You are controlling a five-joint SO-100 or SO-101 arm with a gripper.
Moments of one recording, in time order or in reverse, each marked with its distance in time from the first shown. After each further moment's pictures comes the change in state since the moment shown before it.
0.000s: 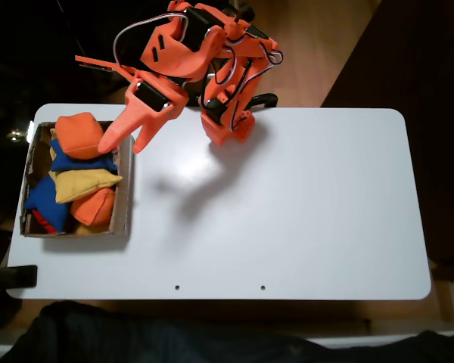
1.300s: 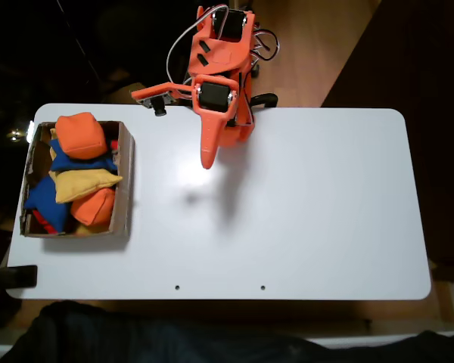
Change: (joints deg) arm -31.4 20.9 12.1 -1.5 14.8
